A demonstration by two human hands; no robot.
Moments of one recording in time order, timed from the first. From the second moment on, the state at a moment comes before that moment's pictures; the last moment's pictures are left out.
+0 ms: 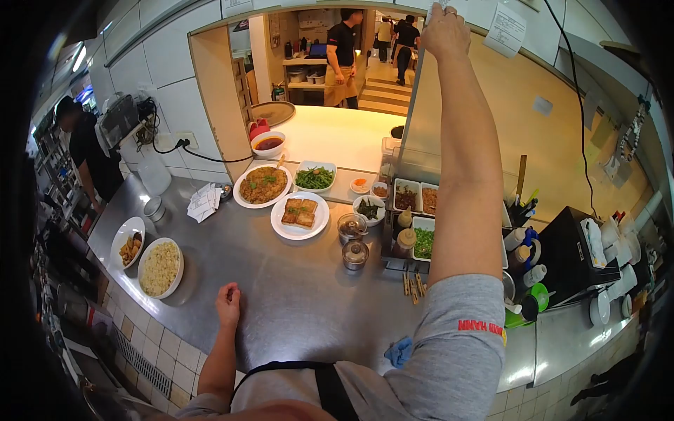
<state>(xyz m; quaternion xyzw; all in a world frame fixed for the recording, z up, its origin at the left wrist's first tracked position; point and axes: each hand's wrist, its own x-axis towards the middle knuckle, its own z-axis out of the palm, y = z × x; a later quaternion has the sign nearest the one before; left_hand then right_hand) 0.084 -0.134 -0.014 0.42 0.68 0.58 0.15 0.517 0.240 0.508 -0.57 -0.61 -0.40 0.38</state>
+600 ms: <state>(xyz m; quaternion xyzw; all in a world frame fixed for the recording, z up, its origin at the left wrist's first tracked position) 0.087 -0.134 -0.004 0.43 0.70 0.56 0.13 0.529 0.257 0.506 -0.49 -0.67 -0.32 0.45</state>
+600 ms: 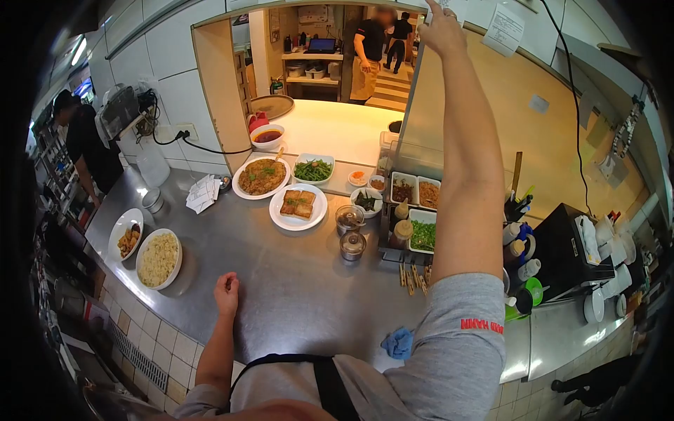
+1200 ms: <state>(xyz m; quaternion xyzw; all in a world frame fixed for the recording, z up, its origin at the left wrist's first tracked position) 0.074 -0.138 -0.015 0.46 0.71 0.52 0.14 0.403 -0.162 0.089 -0.33 -0.88 0.34 -0.01</state>
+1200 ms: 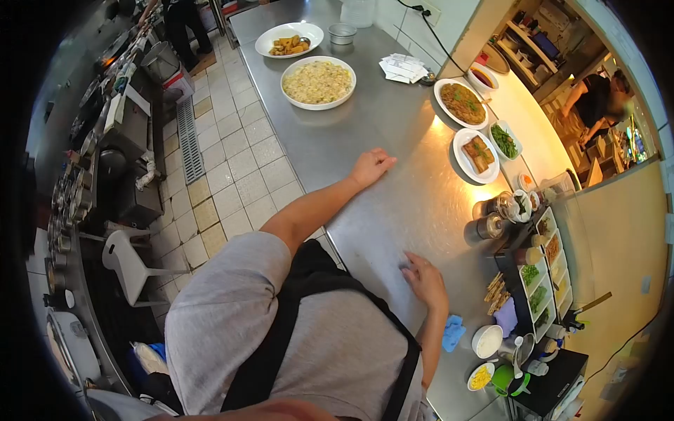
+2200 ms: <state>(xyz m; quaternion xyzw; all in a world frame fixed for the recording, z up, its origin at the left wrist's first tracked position) -0.382 -0.140 -0.038 -0.04 0.48 0.84 0.27 0.373 -0.277 0.002 -0.67 -0.71 -0.06 0.21</state>
